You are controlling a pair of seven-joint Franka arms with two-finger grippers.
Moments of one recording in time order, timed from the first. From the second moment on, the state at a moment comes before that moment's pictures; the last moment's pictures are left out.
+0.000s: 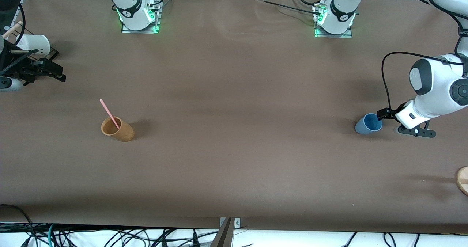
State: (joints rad) left arm 0.10 0.36 0.09 -1.99 0.06 2.28 0.29; right arm 0.00 0.05 -0.04 -1.62 0.01 1.62 -0.07
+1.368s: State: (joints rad) left arm 0.09 0.42 0.09 -1.99 0.02 2.34 0.29; right arm 0.00 0.05 -0.03 -1.62 0.01 1.62 -0.07
